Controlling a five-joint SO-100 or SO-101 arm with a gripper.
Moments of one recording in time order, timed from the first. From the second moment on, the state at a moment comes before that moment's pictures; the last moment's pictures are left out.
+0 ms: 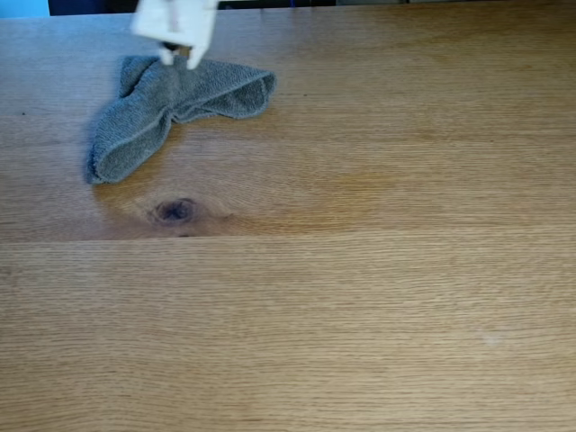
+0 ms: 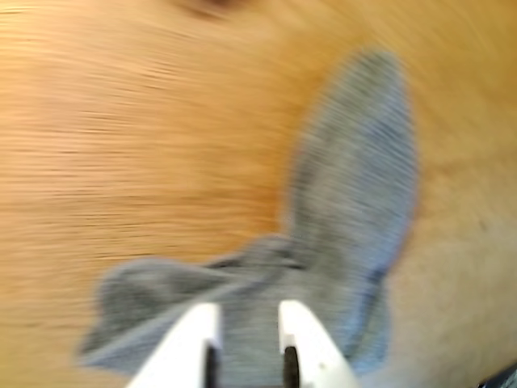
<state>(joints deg) 21.9 114.8 141.3 48.8 -14.8</state>
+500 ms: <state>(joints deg) -3.3 128.7 141.3 55.1 14.1</state>
